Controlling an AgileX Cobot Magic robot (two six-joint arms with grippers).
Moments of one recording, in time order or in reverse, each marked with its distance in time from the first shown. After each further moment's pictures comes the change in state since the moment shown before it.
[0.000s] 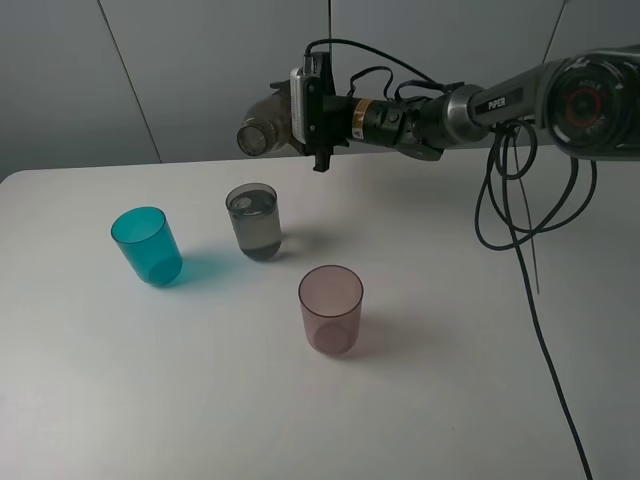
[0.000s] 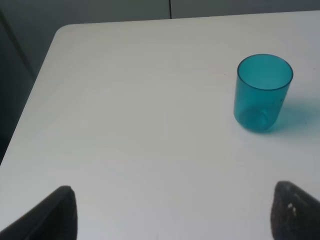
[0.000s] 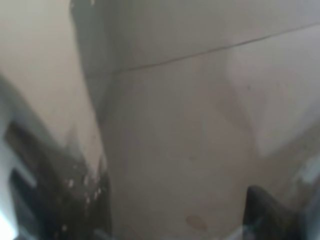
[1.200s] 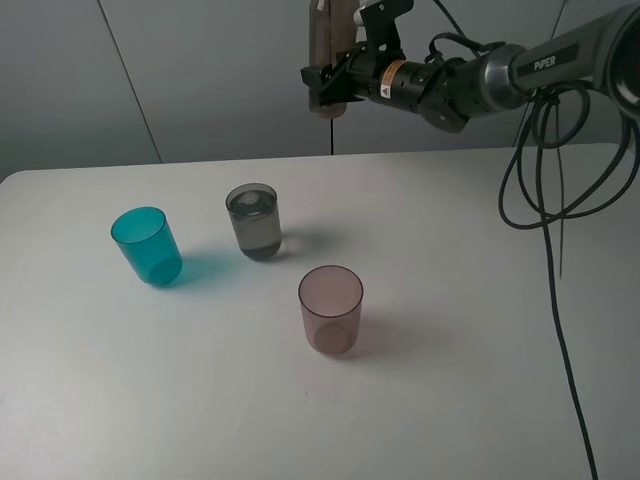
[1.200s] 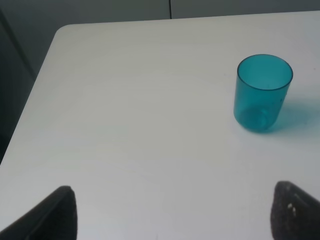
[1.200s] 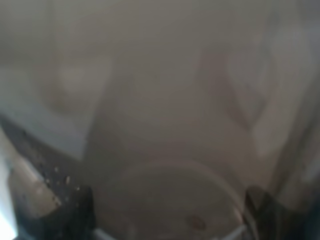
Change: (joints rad) left arm 0.000 0.000 0.000 0.000 0.000 0.000; right arm -0.054 -0.155 0.098 0.263 0.227 1.091
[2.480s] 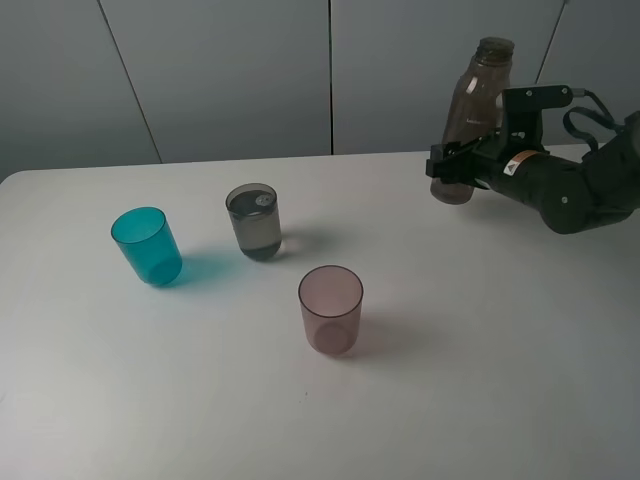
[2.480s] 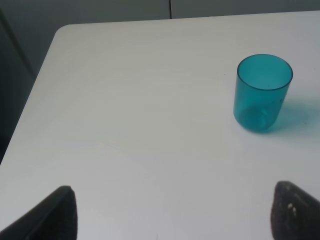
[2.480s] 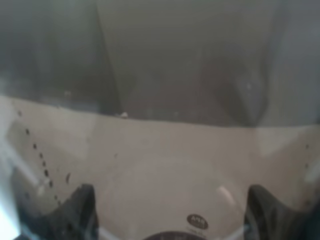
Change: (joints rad) left arm 0.000 0.000 0.000 0.000 0.000 0.000; right arm -0.145 -0.334 0.886 0.627 -0.237 -0.421
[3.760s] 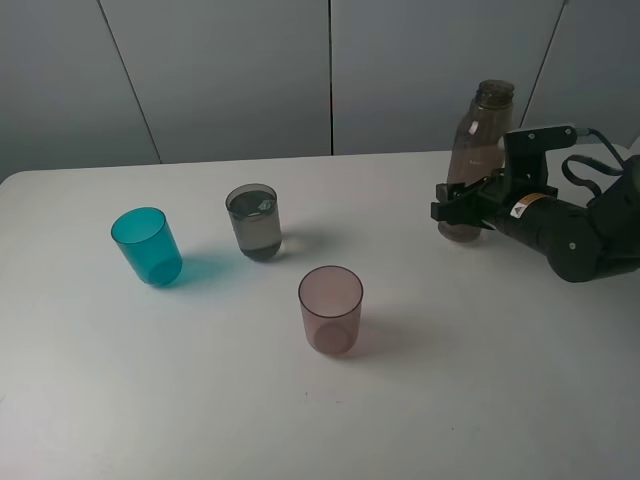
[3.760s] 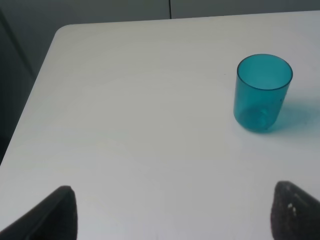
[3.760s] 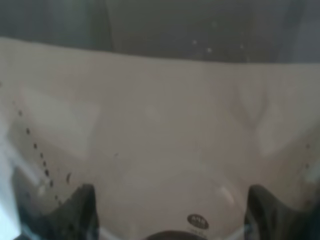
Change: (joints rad) left arm 0.000 0.000 0.000 0.000 0.000 0.000; right arm 0.023 0.028 0.152 0.066 -0.133 -0.063
